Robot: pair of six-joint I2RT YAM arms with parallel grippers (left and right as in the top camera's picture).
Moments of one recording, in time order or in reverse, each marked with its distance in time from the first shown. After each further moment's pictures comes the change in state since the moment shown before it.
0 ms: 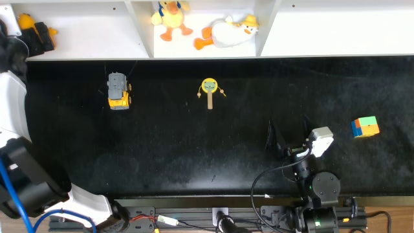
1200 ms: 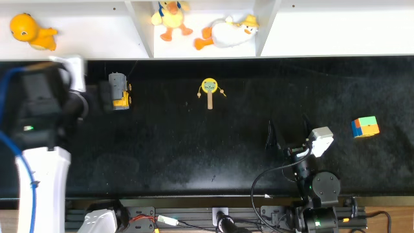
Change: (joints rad) left arm -0.362 -0.635 -0.445 -0.451 -0.094 -0.103; right arm 0.000 0.000 0.000 0.000 0.000 0.000
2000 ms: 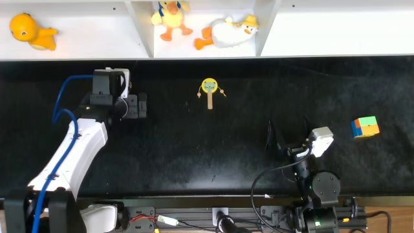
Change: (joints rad) left arm -0.188 0.292 -0.213 0.356 -0.127 -0.078; right arm 0.000 0.000 0.000 0.000 0.000 0.000
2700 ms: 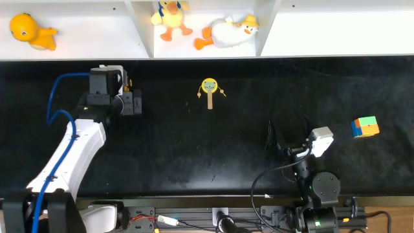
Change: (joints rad) left arm 0.024 -0.013 0.000 0.034 -0.087 -0.003; right arm 0.000 0.000 0.000 0.000 0.000 0.000
